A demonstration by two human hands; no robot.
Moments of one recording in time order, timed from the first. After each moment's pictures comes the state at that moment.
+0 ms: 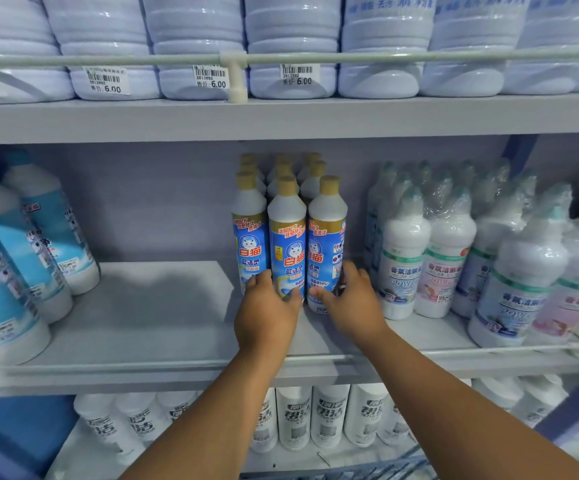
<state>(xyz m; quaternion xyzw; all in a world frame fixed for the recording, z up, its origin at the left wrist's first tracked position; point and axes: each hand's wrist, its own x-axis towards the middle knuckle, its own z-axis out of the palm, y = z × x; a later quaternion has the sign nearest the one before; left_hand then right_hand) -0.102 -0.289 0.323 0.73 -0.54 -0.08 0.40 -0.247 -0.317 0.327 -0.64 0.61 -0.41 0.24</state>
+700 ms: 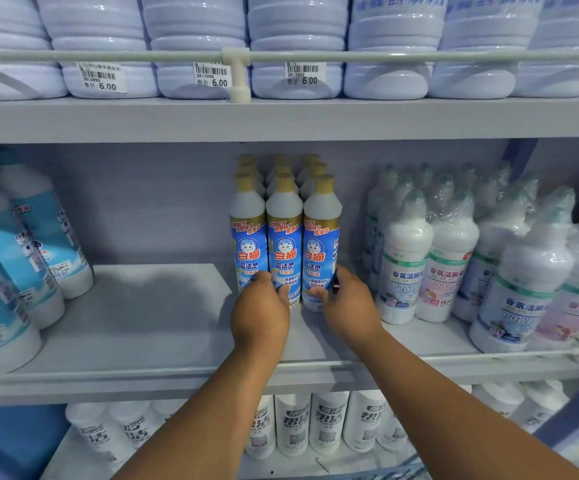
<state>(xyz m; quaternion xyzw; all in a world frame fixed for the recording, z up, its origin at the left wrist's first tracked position) -0.097 -0.300 0.331 0.76 -0.57 -0.04 0.30 -0.238 -0.327 0.325 -0.64 0.61 -0.40 0.26</state>
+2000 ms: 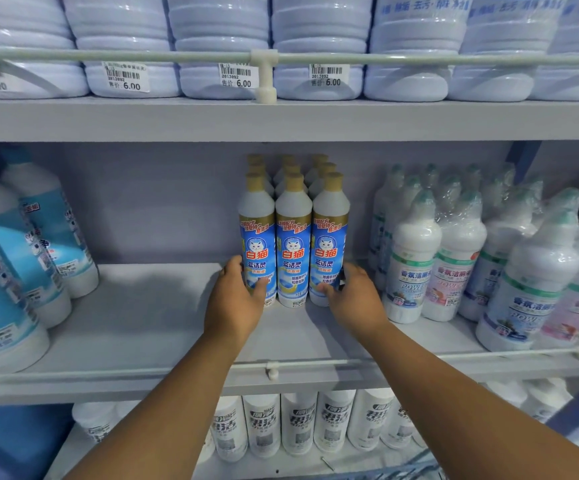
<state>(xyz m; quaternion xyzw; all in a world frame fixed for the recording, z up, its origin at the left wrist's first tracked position) -0.032 -0.315 0.324 0.67 -0.56 -0.19 0.45 -0.234 -0.339 0.325 -0.64 0.62 -0.39 0.24</state>
